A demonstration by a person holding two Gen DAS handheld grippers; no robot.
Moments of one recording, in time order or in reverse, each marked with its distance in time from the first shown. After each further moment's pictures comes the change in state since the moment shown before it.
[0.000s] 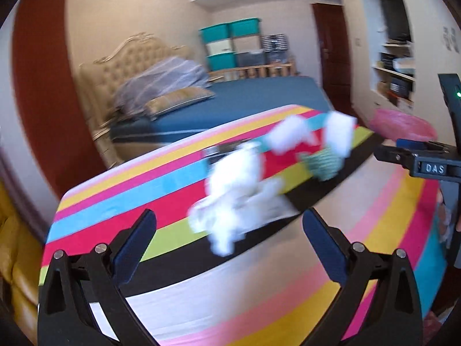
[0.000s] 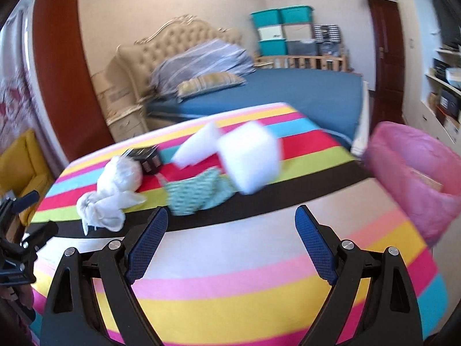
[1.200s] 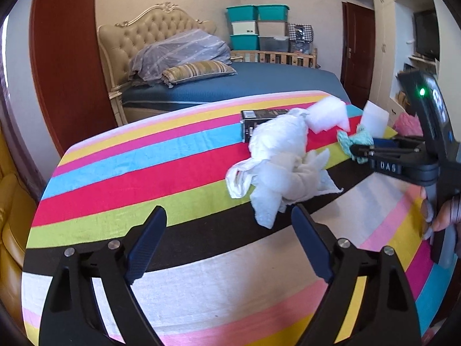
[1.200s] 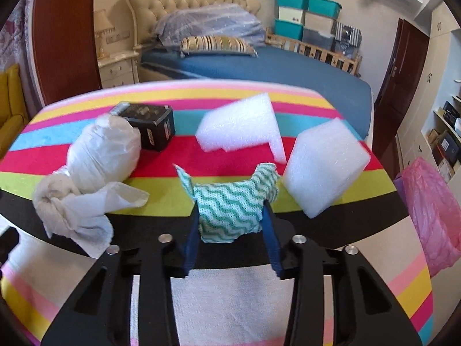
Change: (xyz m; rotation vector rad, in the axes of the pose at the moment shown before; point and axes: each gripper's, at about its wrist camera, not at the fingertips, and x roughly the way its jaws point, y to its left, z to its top) left arm 0.020 0.028 -0.018 -0.119 0.102 0.000; right arm 0.082 0.076 0.015 -0.207 0.149 -0.135
